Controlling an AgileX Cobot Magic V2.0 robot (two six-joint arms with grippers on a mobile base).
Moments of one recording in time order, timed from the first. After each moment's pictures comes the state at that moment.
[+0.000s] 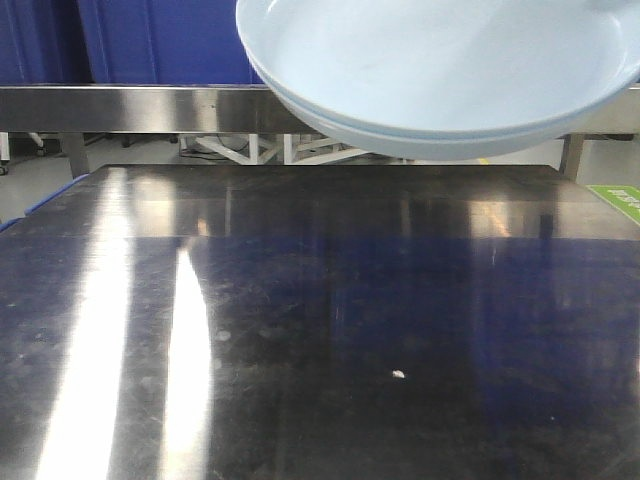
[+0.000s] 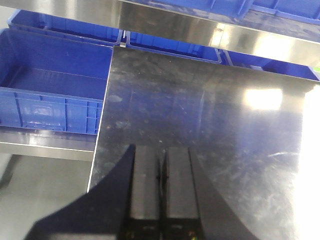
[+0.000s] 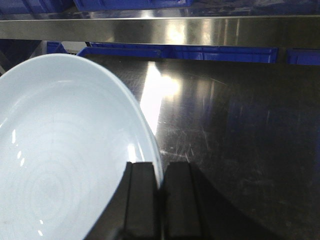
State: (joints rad) left arm -0.13 0.64 -0.51 -0.21 0.33 -0.05; right arm 0.42 0.90 -0.70 0.14 0.22 0.14
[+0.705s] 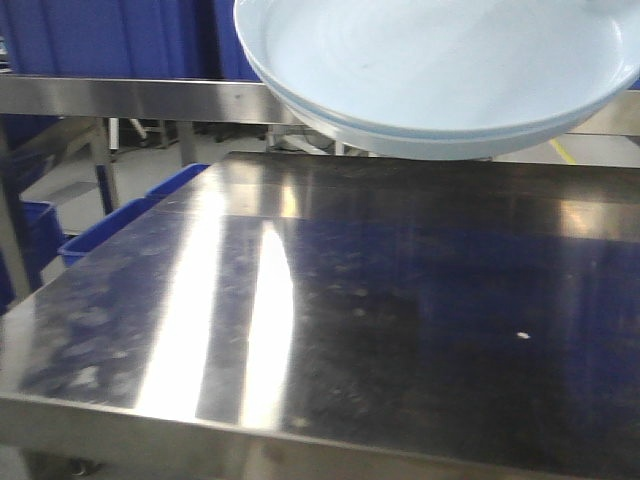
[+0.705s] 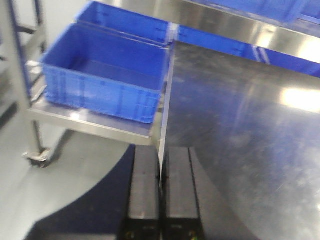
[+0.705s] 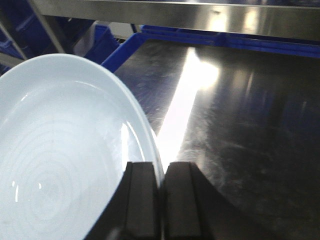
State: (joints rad) left arm -0.13 0.64 -0.51 -0.21 0.33 -0.05; right arm 0.42 0.90 -0.70 0.14 0.22 0.14
